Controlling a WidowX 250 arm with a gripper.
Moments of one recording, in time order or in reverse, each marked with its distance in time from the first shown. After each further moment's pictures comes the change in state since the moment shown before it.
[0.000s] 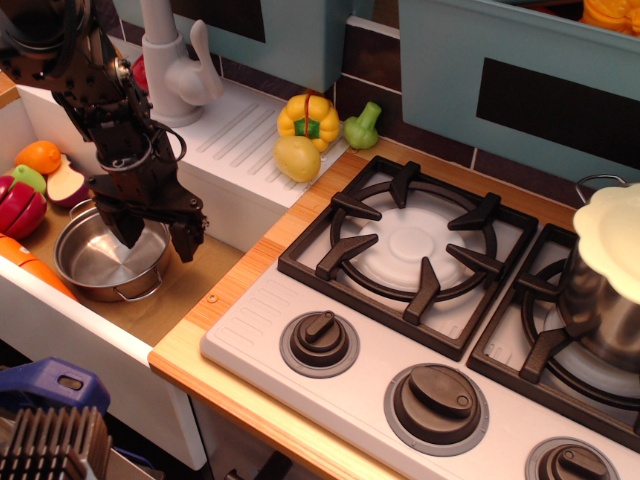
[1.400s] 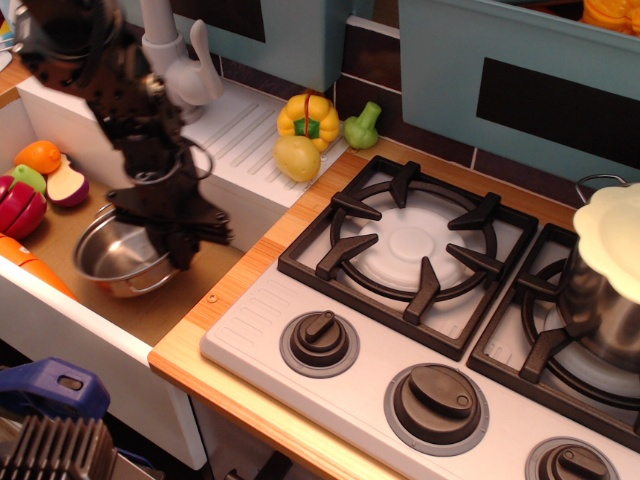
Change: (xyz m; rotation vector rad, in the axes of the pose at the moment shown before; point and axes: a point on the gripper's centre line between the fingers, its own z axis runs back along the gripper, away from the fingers) arm -0.008 -0.033 0.017 0.039 0.011 0.034
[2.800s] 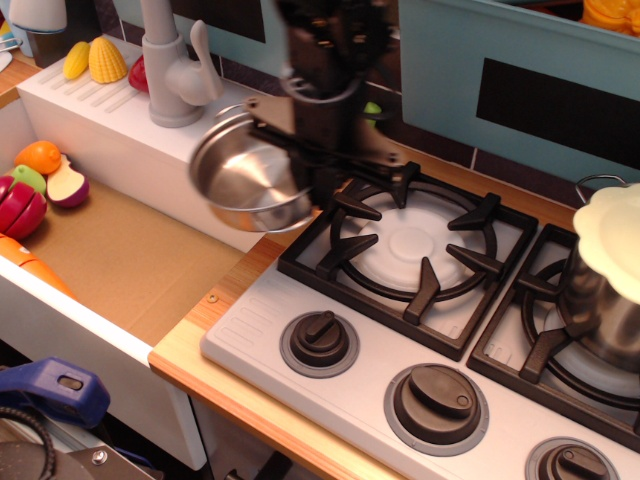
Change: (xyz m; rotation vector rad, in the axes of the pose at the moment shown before) arm 0.007 -0.137 0.112 0.070 -0.164 -0.191
